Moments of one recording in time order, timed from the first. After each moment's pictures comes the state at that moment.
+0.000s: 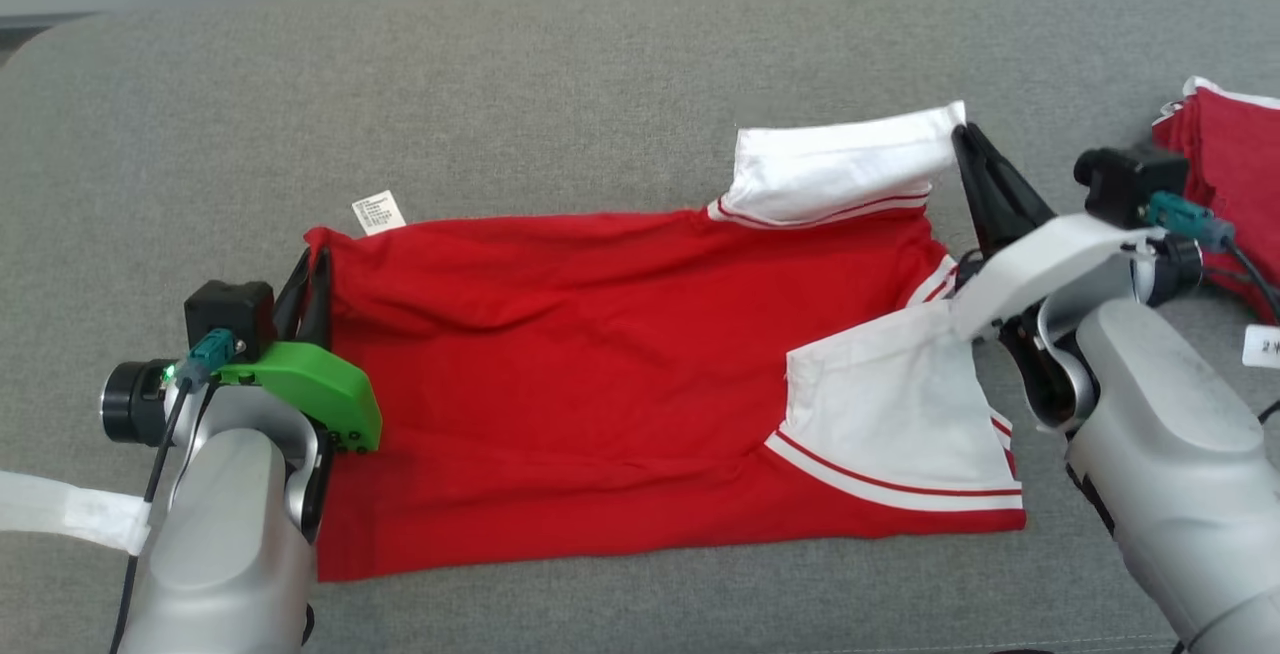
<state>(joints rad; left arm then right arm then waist) -0.60 0.13 -0.09 0.85 -0.13 -0.11 -0.26 -0.73 -0.27 0.40 0.72 0.60 0.13 -0.26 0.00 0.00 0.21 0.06</state>
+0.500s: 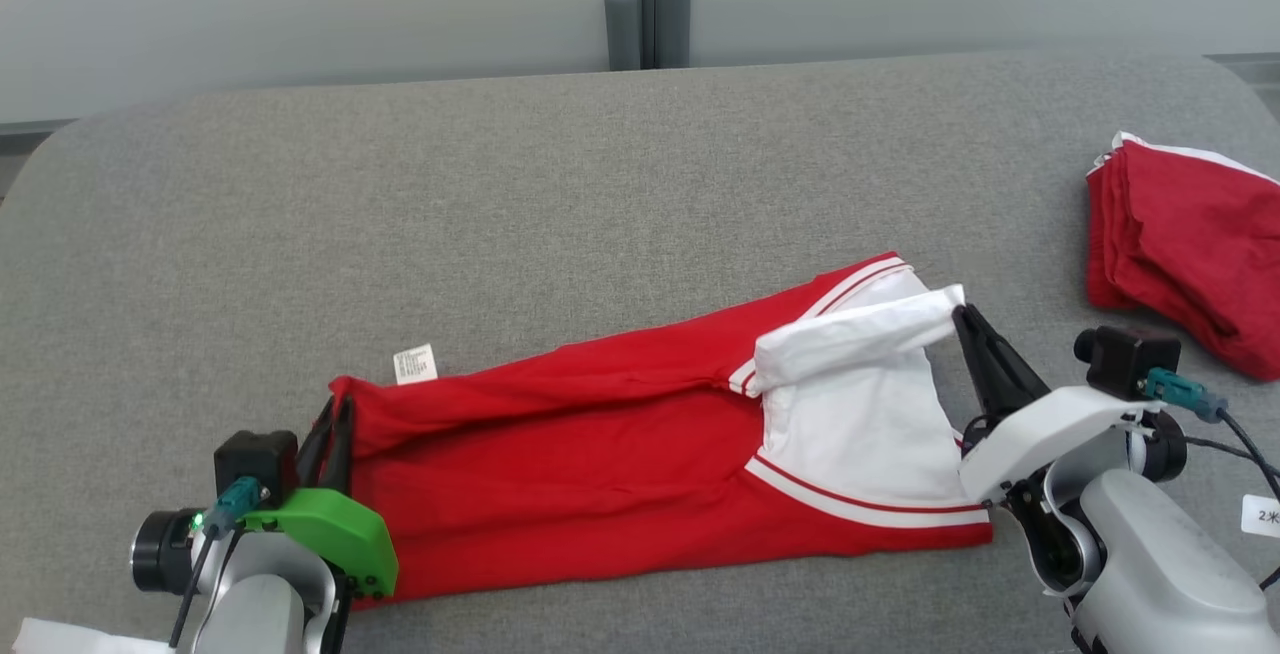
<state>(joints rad) -0.35 0.11 -0.06 0.74 -0.13 -0.12 -0.26 -0.42 -0.29 0.38 0.59 0.70 0.13 -0.26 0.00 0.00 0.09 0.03</state>
